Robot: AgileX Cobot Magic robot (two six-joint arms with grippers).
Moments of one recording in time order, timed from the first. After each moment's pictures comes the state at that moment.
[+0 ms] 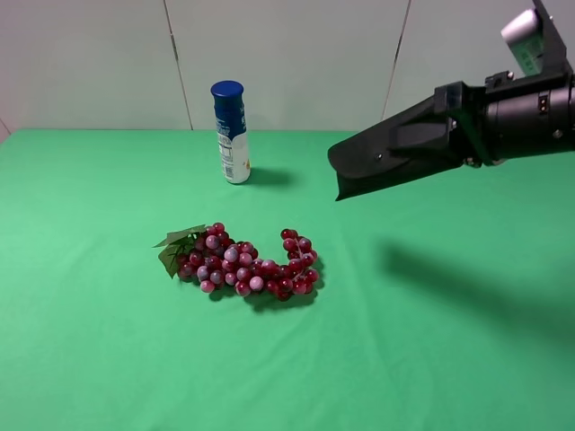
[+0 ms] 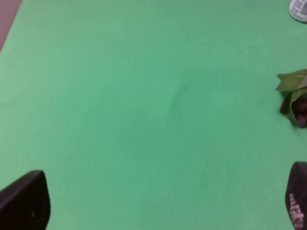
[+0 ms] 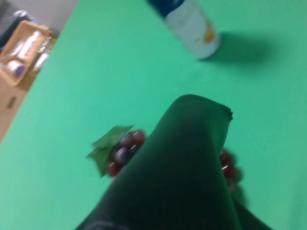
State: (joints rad) left arm -0.03 -0.01 -0.48 0.10 1.07 -0.08; right arm 0.13 1.24 -0.72 1.21 0.66 -0.96
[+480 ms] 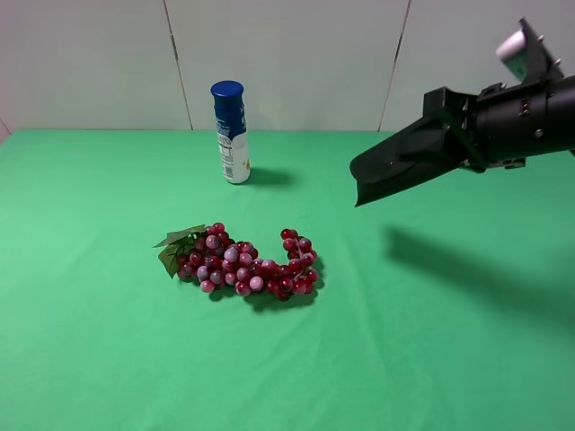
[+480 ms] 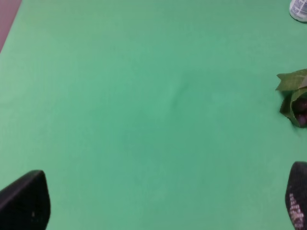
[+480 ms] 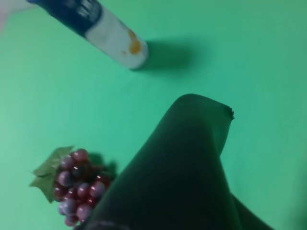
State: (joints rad) left arm -0.03 -0.01 -0.48 0.10 1.06 -0.08; right arm 0.13 1.34 -0.75 1.09 0.55 -0.78
